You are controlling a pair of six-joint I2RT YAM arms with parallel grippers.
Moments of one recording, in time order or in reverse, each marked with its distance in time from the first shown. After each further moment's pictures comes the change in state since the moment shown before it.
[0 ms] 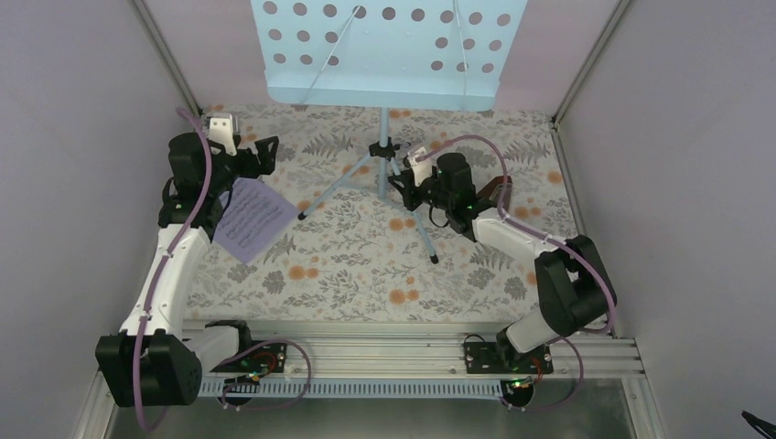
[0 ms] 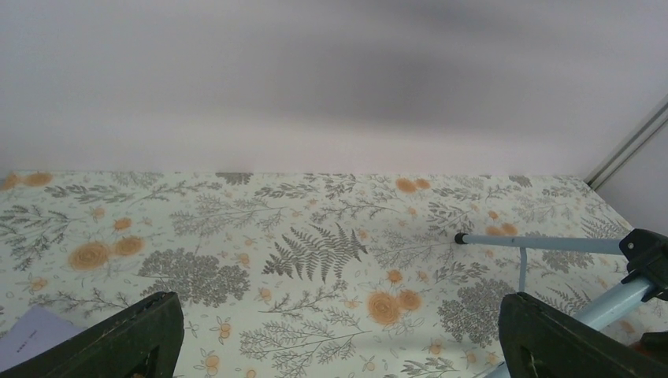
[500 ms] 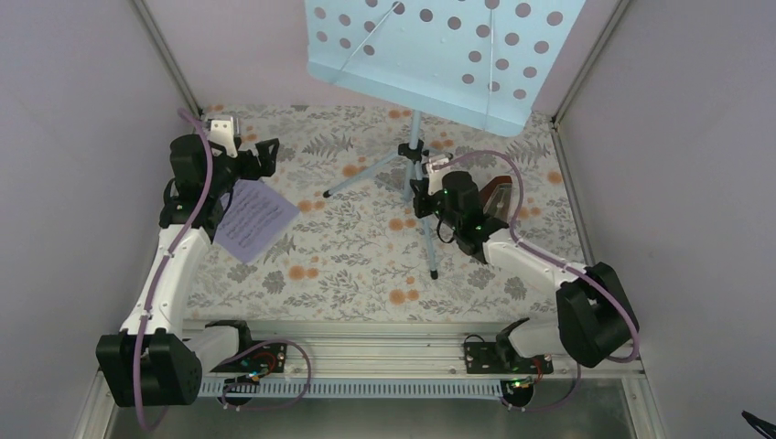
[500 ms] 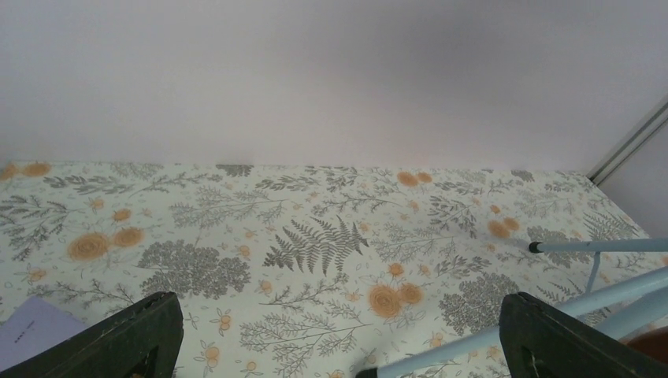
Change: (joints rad) left arm 0.000 0.001 -0.014 0.000 0.000 0.000; right arm 0.056 -0.180 -0.145 -0.027 0.356 0.163
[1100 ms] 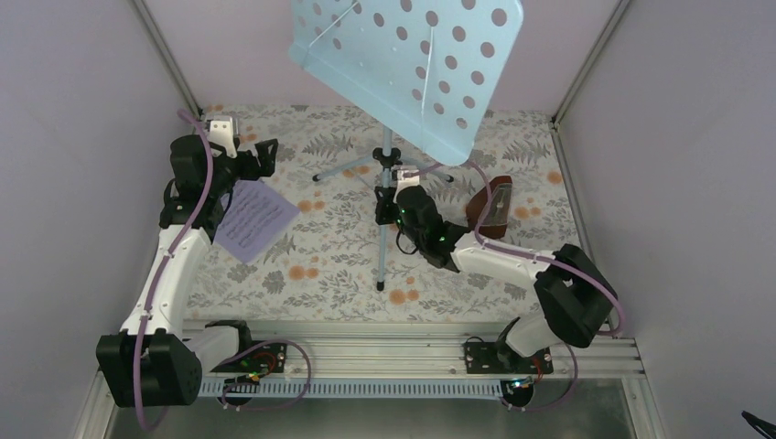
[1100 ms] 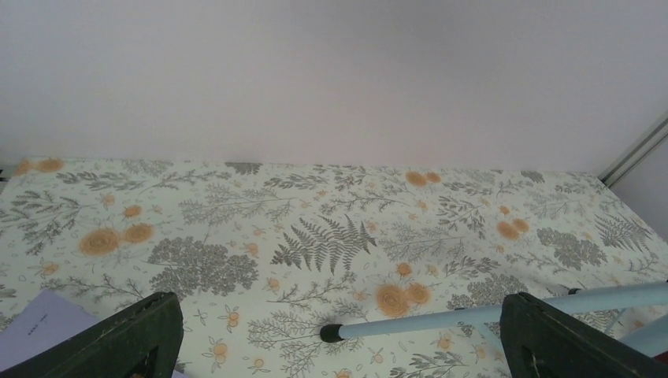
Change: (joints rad) left arm 0.000 -0.002 -0.004 -0.003 -0.019 0.000; right arm 0.280 0.130 0.070 0.087 0.305 0.340
